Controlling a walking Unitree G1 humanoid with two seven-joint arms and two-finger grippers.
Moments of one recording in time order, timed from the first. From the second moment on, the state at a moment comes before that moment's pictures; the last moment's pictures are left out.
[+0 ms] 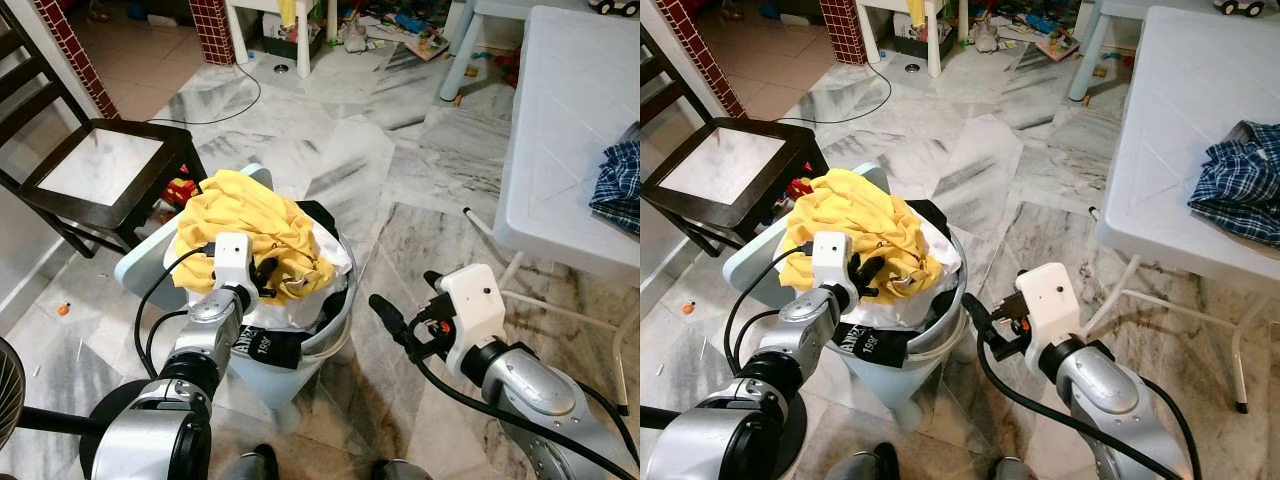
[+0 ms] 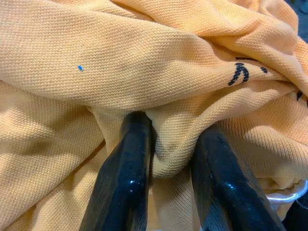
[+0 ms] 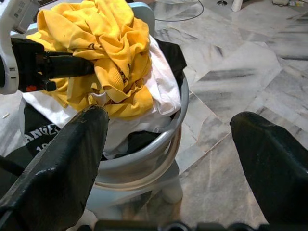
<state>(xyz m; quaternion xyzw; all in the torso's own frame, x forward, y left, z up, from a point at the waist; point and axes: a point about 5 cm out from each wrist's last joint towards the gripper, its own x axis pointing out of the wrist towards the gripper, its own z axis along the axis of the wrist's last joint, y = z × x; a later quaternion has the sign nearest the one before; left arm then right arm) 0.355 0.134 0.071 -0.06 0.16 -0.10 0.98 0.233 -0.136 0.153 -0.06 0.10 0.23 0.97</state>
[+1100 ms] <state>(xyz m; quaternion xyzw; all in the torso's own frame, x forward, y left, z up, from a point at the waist) 0.332 0.086 0.216 -0.13 0.02 -0.36 0.92 0.255 -0.124 0.147 -0.06 0.07 0.23 0.97</state>
